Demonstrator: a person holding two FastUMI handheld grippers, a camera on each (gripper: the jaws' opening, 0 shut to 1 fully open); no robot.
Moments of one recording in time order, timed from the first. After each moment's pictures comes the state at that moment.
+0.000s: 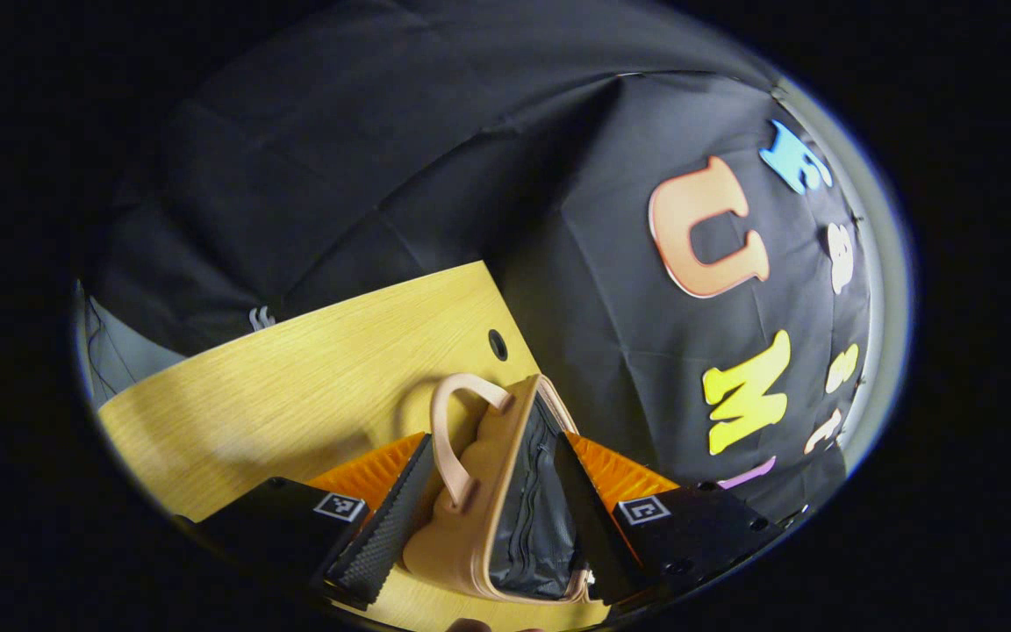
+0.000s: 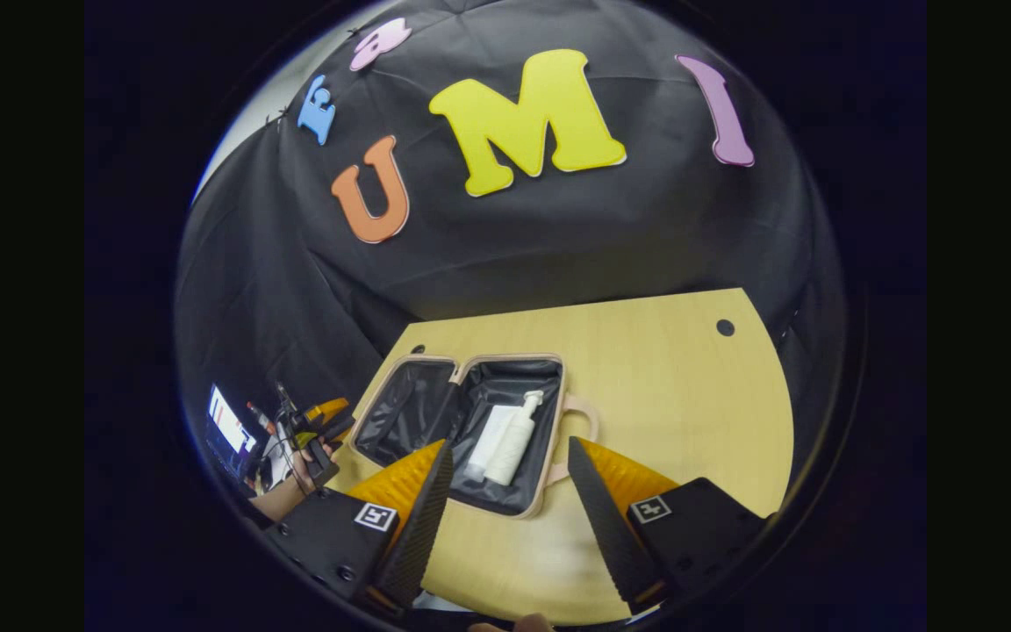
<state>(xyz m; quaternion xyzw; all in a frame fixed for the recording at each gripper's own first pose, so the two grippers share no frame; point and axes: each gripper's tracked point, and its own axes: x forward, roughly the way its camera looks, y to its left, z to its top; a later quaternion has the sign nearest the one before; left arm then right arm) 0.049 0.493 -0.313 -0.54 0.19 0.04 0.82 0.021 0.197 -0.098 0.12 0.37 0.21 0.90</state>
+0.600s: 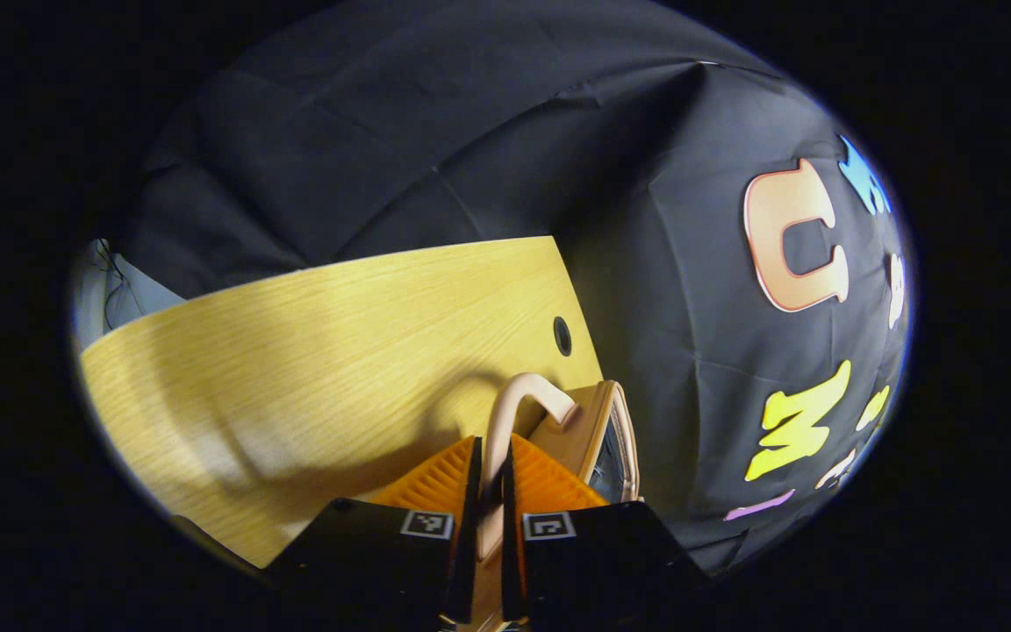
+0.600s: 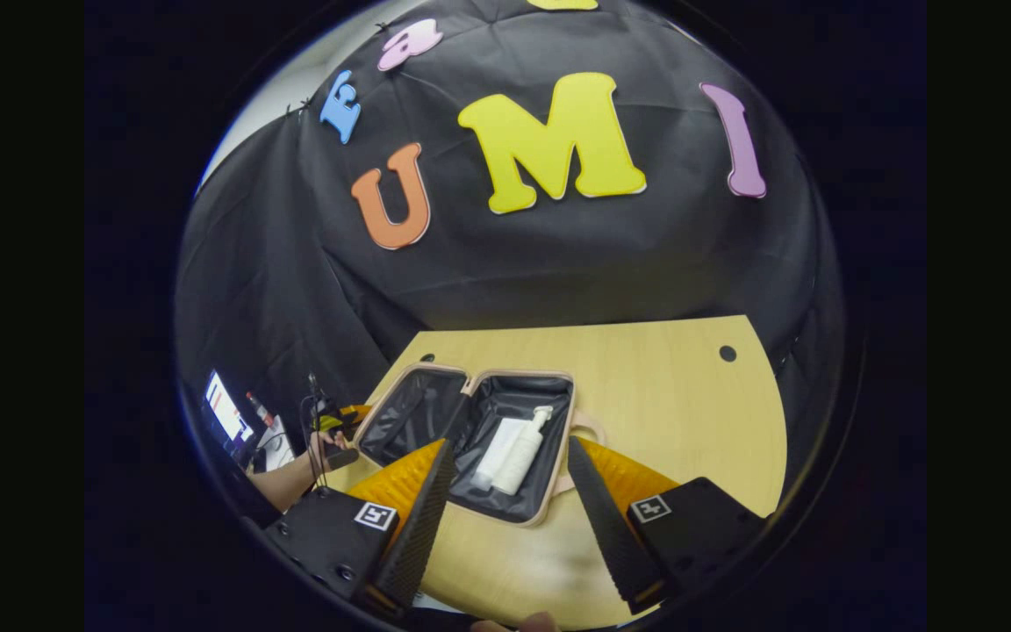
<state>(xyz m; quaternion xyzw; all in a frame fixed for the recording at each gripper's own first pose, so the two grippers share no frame) 0.089 0.482 -0.347 -0.55 0.27 0.11 0.78 0.015 0.208 -0.069 0.09 0.32 0.22 0.92</state>
